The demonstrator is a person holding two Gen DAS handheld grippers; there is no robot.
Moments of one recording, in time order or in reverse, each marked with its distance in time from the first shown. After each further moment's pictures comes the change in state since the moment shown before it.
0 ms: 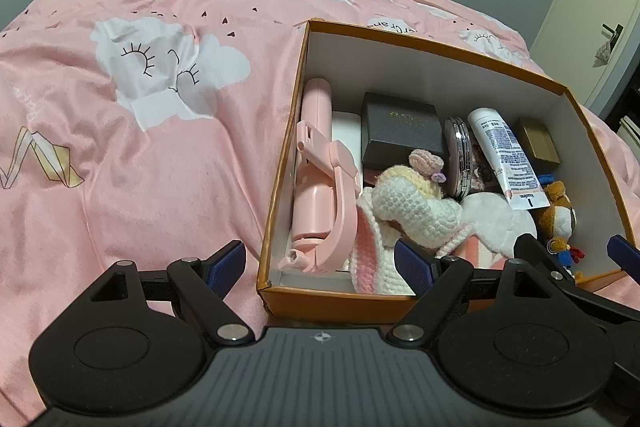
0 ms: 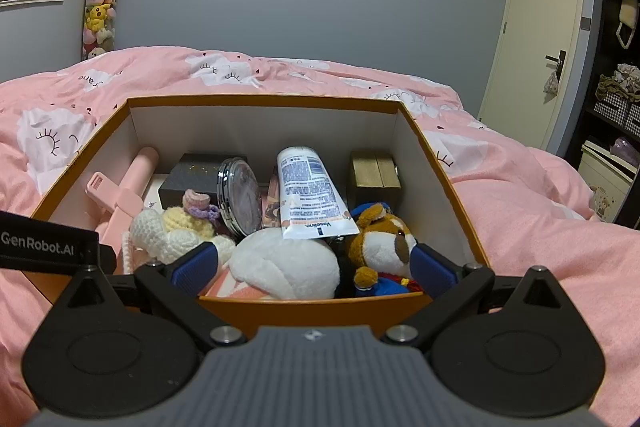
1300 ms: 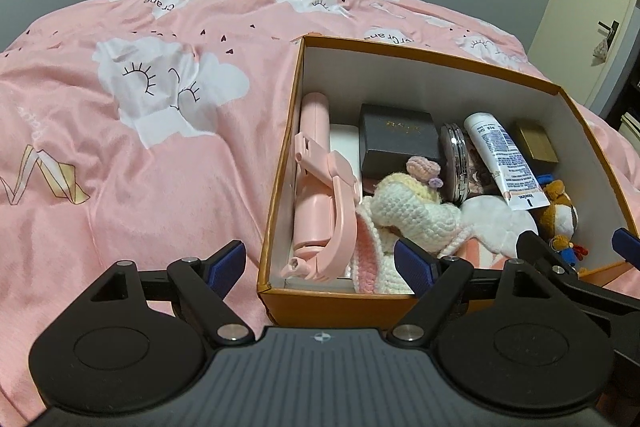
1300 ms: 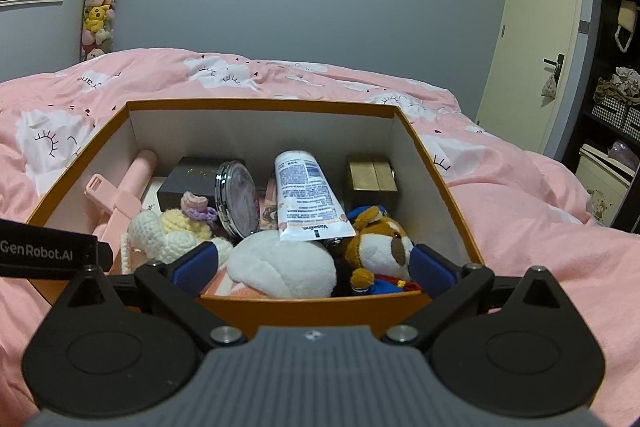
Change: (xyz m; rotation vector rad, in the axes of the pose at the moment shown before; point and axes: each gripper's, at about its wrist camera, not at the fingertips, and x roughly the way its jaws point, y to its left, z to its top) left arm -0.005 -0.005 -0.002 0.037 -0.047 0.018; right arm -0.003 -0.003 0.002 -0.005 -0.005 -0.008
